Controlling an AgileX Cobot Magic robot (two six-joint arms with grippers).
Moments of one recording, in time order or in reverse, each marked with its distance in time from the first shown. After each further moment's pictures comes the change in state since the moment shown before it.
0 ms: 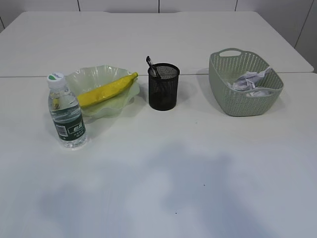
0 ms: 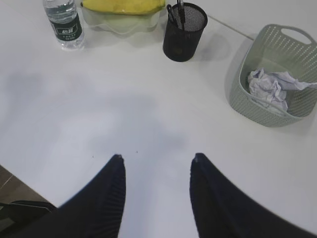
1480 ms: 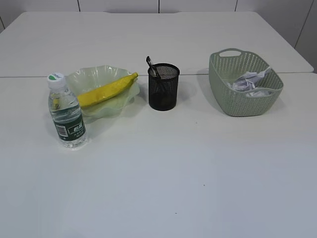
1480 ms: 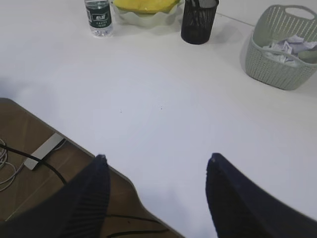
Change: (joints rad) left arm 0.000 -0.538 0.195 -0.292 0.091 0.239; right arm 0.000 -0.817 0.469 0.076 0.144 0.004
